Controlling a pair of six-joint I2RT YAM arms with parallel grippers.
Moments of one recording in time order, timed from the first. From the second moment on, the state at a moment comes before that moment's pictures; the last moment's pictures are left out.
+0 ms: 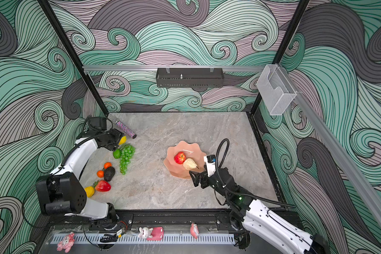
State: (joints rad) left arm 0.06 1.44 1.17 -0.68 0.21 -1.02; right arm 0.80 0.63 0.33 -0.09 0.04 0.44
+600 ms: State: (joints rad) left arm -0.50 1.51 1.20 -0.55 0.32 -0.85; right arm 0.80 0.64 0.49 -0.28 0.09 0.60
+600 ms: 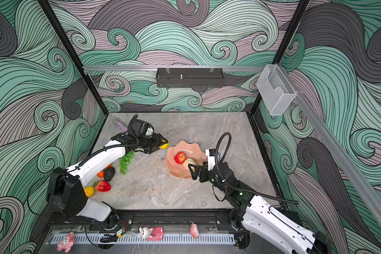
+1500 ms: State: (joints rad) left arm -0.89 1.45 0.81 0.12 0.34 -0.08; right arm 0.66 0.73 0.69 -0.55 -0.16 0.72
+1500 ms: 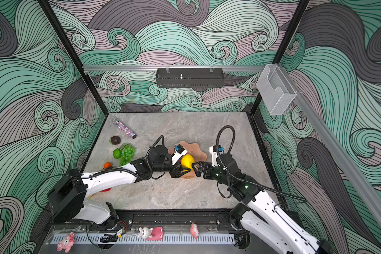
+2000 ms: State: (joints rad) left arm -0.93 1.45 0.80 0.19 0.33 0.00; right arm 0.69 0.80 0.69 -0.49 -0.22 0.78
